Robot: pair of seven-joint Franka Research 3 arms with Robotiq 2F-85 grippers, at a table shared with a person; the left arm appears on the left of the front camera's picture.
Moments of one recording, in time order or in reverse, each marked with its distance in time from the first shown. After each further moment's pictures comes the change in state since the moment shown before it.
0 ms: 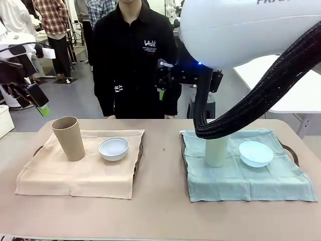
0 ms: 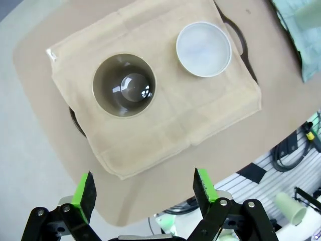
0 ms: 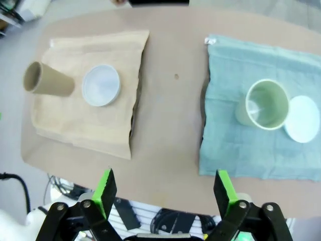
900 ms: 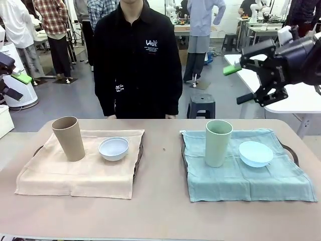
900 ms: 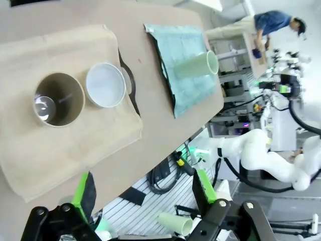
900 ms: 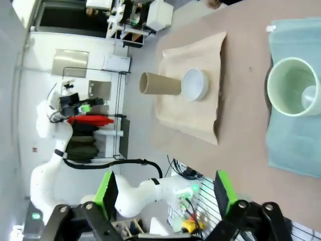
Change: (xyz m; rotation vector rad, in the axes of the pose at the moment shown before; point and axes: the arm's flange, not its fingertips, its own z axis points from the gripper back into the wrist) left arm -0.042 0.089 0.025 -0.688 -0.226 0.307; right arm -0.009 -0.218 0.009 0.812 0.050 -0.266
